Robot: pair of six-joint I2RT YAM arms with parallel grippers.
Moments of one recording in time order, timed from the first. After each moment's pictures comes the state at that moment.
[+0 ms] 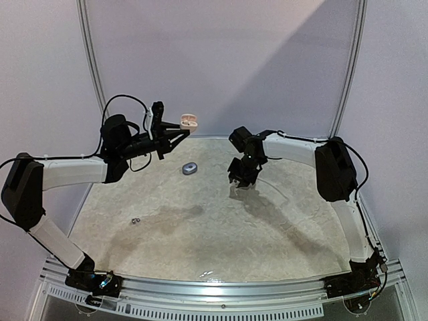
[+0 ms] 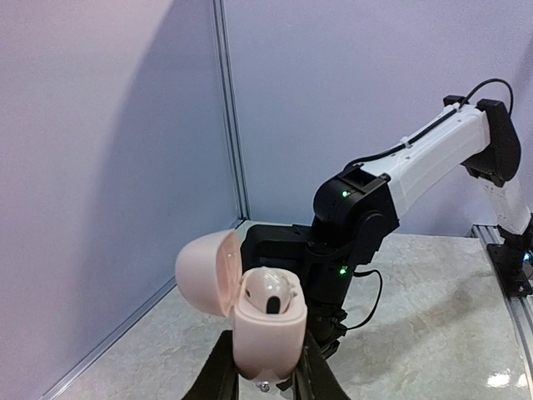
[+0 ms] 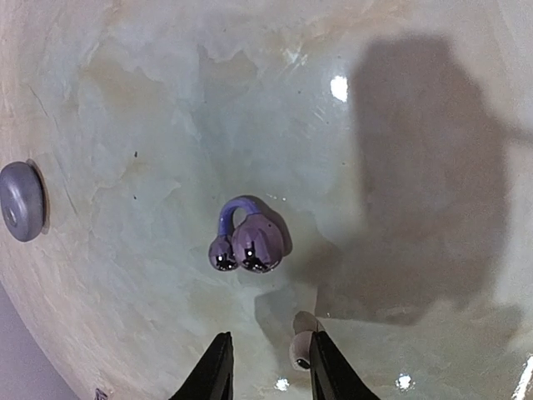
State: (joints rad) left arm -0.44 1.54 0.91 0.75 0.70 0.03; right arm 0.67 2.39 2.01 -0.81 -0.10 1.09
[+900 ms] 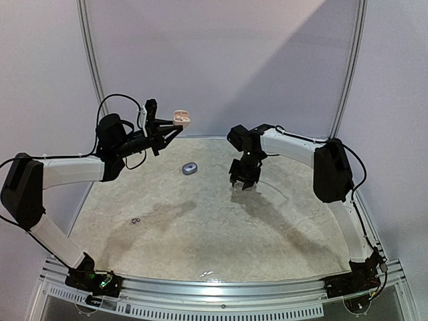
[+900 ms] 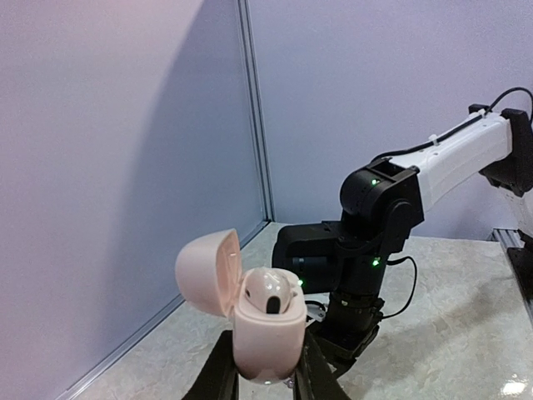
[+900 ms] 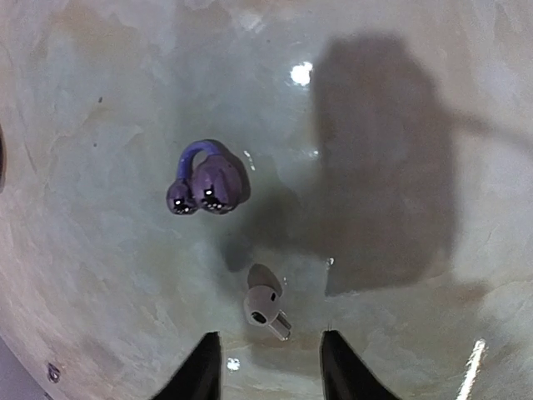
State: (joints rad) left arm -0.38 1.54 0.90 0.77 0.69 0.03; right arm 0.69 2.43 2.15 -1.06 -0.09 0.98
